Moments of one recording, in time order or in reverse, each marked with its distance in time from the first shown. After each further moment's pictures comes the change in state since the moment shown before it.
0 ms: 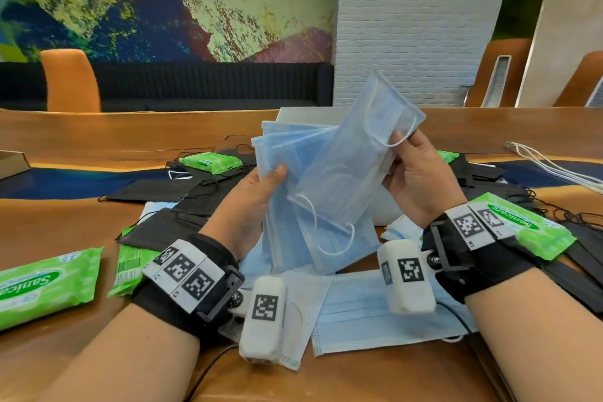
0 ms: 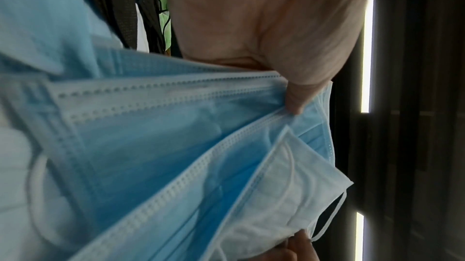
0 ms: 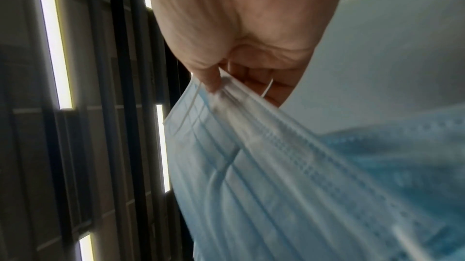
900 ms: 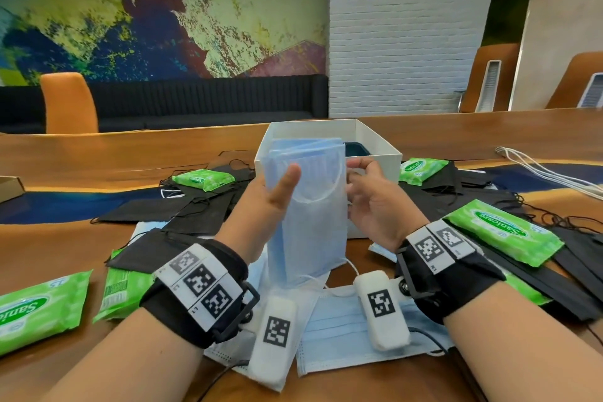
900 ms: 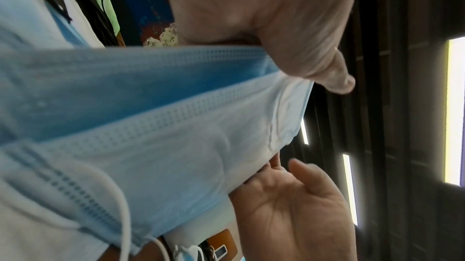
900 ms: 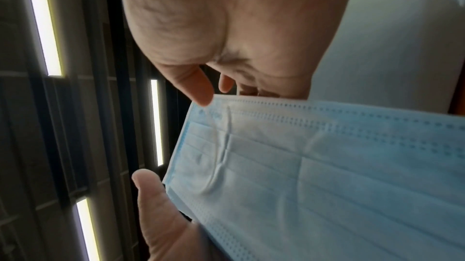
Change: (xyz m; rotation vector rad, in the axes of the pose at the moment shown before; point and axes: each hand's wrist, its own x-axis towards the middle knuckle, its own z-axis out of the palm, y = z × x) left_hand 0.003 0.009 0.035 0.446 -0.097 0.186; right_hand -0.010 0.014 0.010 -0.022 -0.135 0.254
